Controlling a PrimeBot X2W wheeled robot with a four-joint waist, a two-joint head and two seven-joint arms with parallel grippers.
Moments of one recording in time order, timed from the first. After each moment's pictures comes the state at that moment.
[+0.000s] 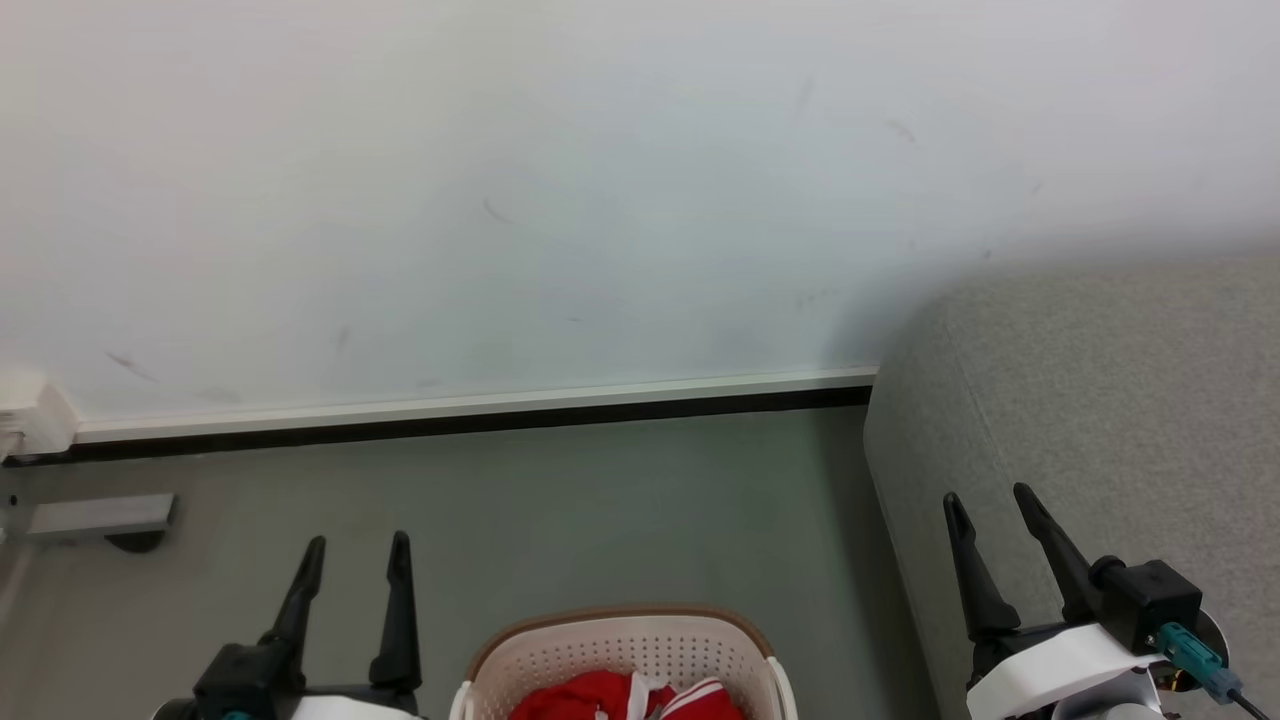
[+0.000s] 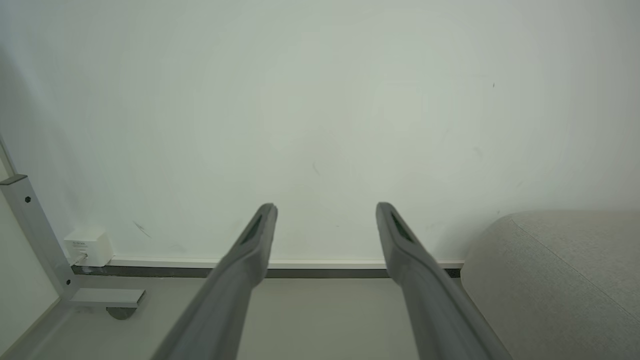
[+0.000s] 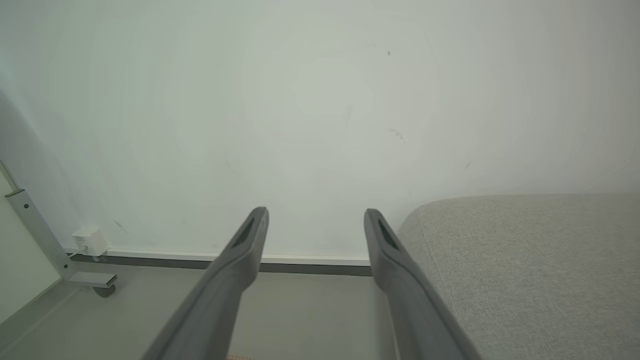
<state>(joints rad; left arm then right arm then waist) -0.02 0.05 -0.03 0.13 -0.11 0.03 -0.26 -0.24 -0.09 0.20 0.43 0.34 0.13 -0.26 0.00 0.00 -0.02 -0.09</state>
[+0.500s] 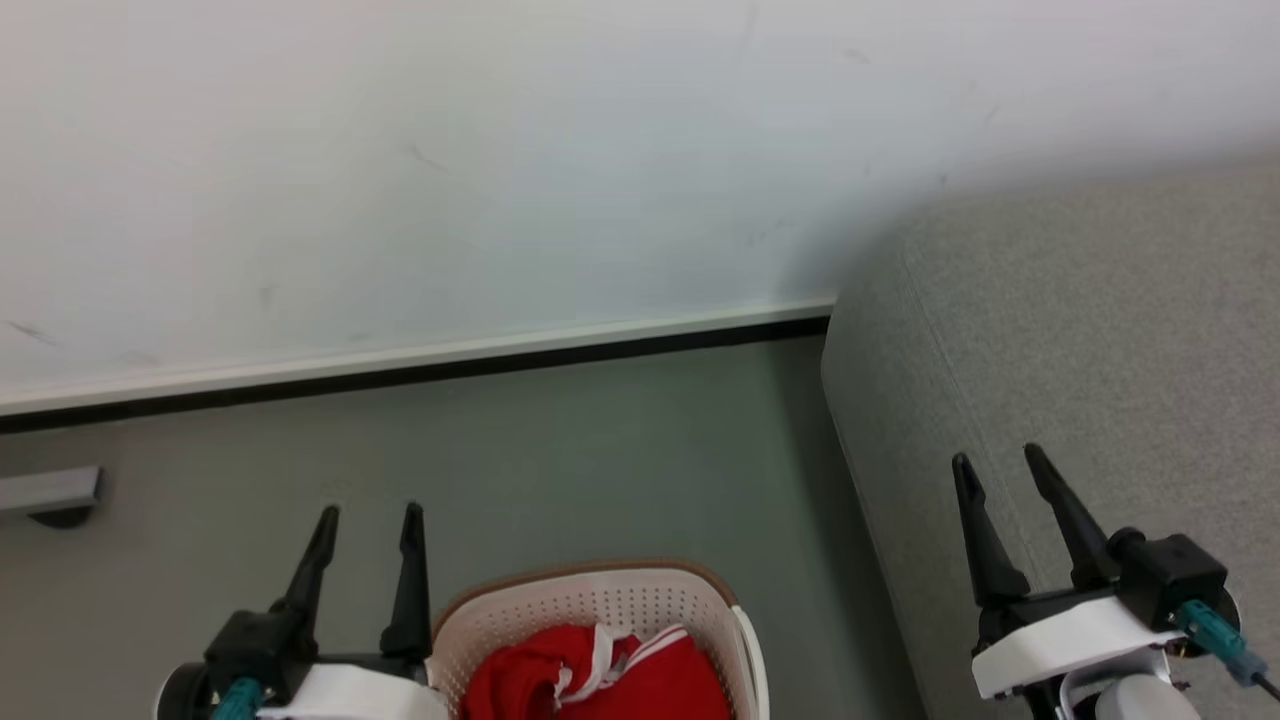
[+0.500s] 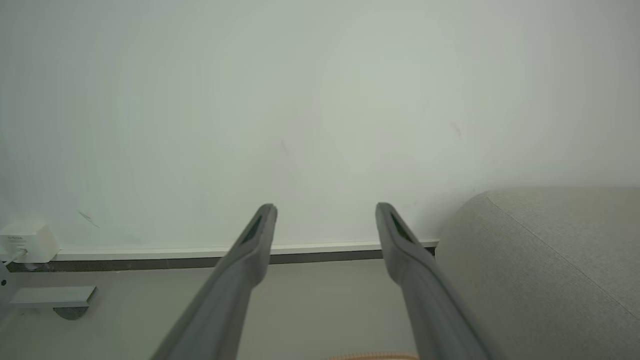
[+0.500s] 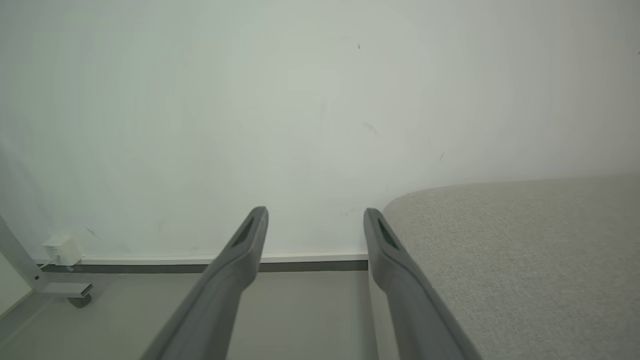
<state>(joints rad) -0.08 0.05 -0.04 0.16 -0.12 0.01 -0.26 -0.26 -0.10 0.19 0.36 0.35 0.13 -0.26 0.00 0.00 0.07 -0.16</state>
